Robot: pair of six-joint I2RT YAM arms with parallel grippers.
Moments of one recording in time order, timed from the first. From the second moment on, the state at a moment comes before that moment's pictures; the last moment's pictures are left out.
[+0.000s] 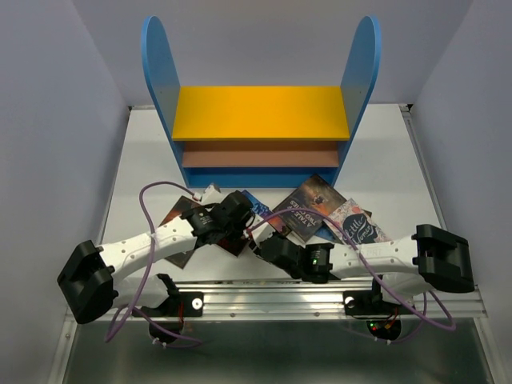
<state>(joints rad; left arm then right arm) -0.92 1.21 0.78 -0.56 -0.33 -1.55 1.36 1.43 0.74 0.05 0.62 0.09</state>
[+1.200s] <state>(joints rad) -0.92 1.18 0.82 -0.56 -0.44 -1.50 1.35 1.18 0.78 -0.19 0.51 0.25</state>
